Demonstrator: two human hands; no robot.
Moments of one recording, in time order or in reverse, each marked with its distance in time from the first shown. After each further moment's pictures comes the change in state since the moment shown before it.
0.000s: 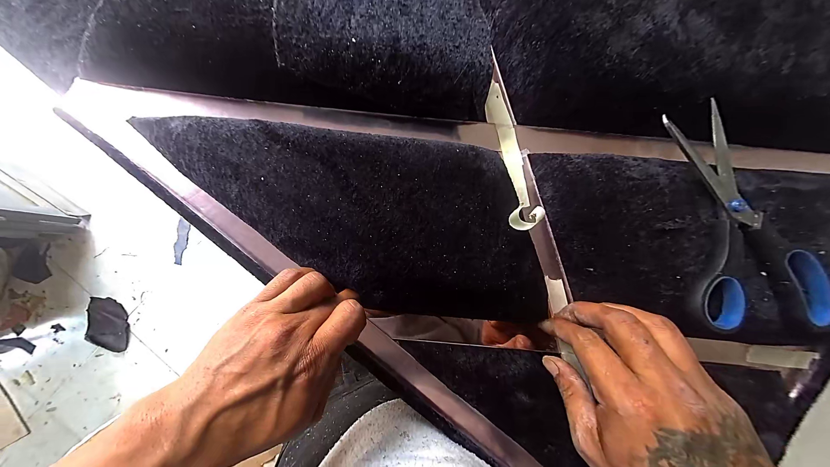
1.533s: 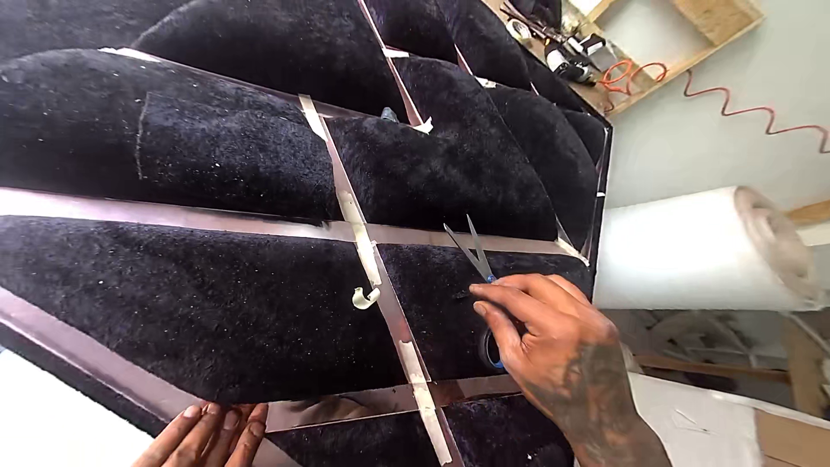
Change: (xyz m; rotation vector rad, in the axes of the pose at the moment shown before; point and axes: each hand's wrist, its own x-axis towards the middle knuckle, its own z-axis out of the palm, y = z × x) left_hand -0.004 0.061 0.017 0.059 -0.362 -0.196; right_hand 0.056 0.086 -0.060 -0.107 0.453 0.106
